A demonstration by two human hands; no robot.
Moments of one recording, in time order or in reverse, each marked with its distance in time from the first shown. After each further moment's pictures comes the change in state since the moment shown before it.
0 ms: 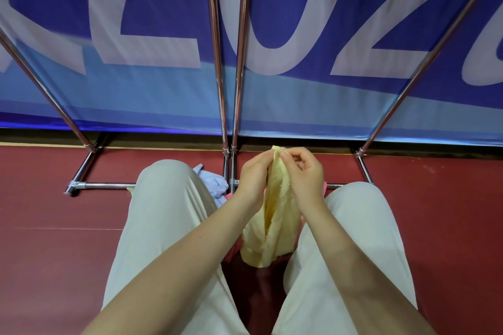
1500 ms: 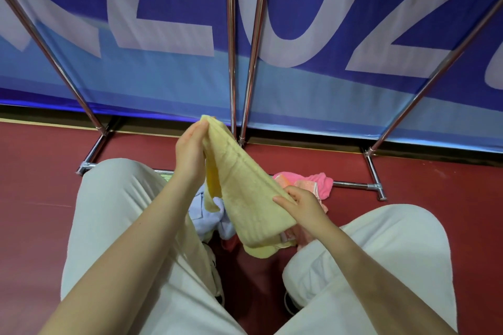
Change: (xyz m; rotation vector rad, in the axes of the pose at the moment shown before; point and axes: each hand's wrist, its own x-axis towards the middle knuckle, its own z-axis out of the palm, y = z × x) left_hand -0.007 0.053 -0.100 -0.013 0.414 0.252; right_hand -0.024 0.083 -0.027 -0.396 -0.555 0.083
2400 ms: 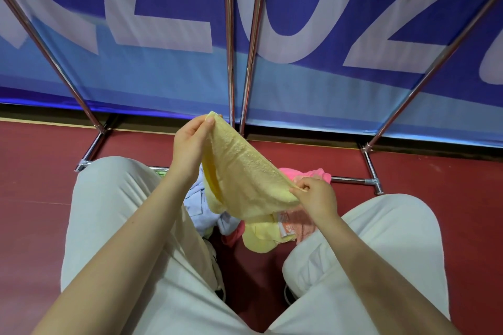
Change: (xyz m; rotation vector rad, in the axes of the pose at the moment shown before) left_hand -0.007 0.008 -0.011 0.212 -0.103 0.189; right_hand 0.008 0.013 -0.013 -0.385 0.288 0.155
